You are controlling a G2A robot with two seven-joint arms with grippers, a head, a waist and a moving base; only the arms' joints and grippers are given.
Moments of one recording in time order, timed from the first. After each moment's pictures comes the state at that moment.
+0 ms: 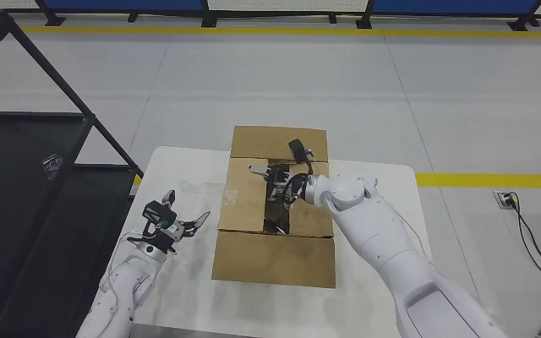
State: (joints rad) left arm 1.07 -1.13 -1.39 -1.22 1.51 -0.34 0.43; right arm -0.23 -1.59 0.84 -0.39 0.35 -0.27 0.87
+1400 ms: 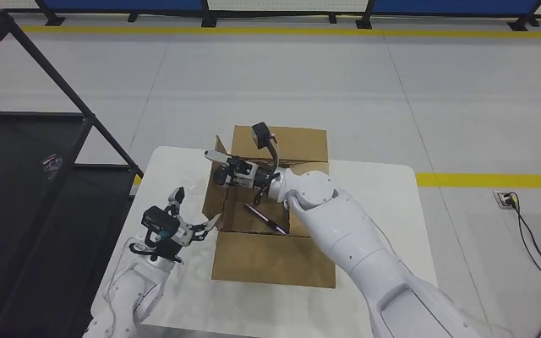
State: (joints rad) left arm 1.21 -1.12 -1.40 -1.52 1.42 -0.30 0.40; right arm -0.20 -1.74 0.83 -0.42 0.46 -0.49 0.84
